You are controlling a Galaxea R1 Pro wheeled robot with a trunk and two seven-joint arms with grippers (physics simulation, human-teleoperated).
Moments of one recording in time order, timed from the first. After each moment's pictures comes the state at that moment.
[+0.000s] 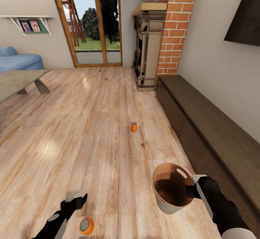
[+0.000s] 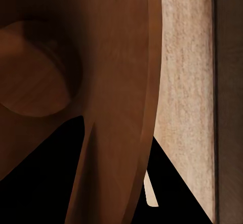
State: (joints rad) left arm -0.41 0.04 0.26 -0.54 -0.01 -0.05 -0.13; right arm -0.45 -0.14 -0.06 -1.06 0.03 1.00 0.01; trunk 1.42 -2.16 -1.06
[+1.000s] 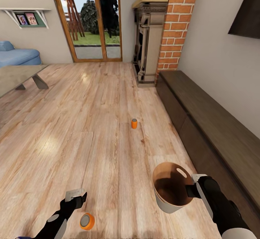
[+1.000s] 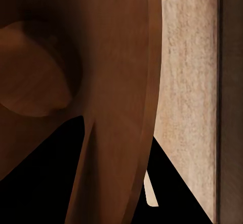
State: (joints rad) left arm -0.41 0.04 0.26 -0.54 -0.02 -0.09 -0.12; right arm -0.45 -0.14 -0.06 -1.07 0.03 1.00 0.01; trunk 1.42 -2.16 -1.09
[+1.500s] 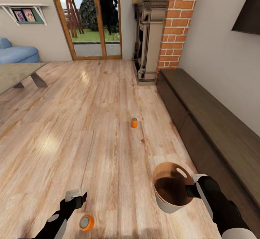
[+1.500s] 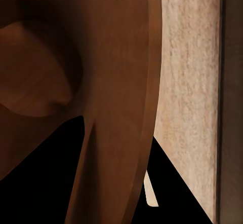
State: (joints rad) left arm -0.41 0.04 0.26 -0.54 -0.02 -0.09 -0.12; right arm -0.45 -0.14 -0.06 -1.07 0.03 1.00 0.01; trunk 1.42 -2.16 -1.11
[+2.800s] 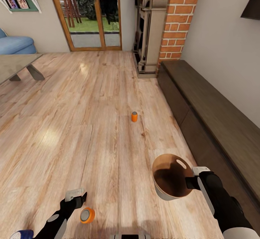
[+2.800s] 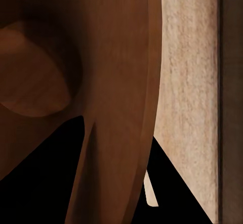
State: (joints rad) left arm -0.41 0.04 0.26 -0.54 -0.01 -0.09 -0.12; right arm -0.45 -0.14 -0.06 -1.18 0.02 1.00 0.01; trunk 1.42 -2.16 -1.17
